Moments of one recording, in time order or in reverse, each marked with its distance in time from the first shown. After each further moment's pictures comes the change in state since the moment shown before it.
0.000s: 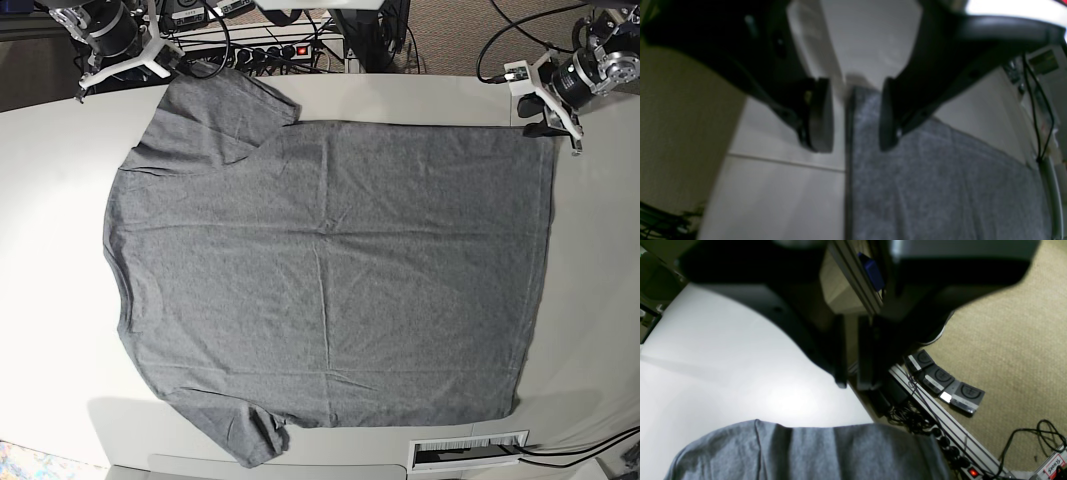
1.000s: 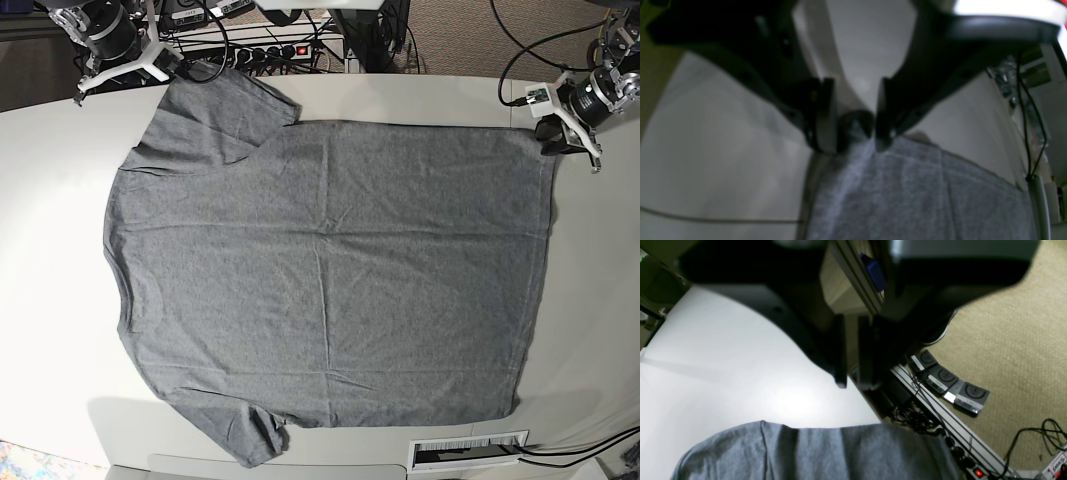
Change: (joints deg) left arm -4.5 0.4 -0.4 -8.6 -0.5 0.0 -6.0; right arm 0.9 0.0 0.0 0.0 0.0 0.0 -0.7
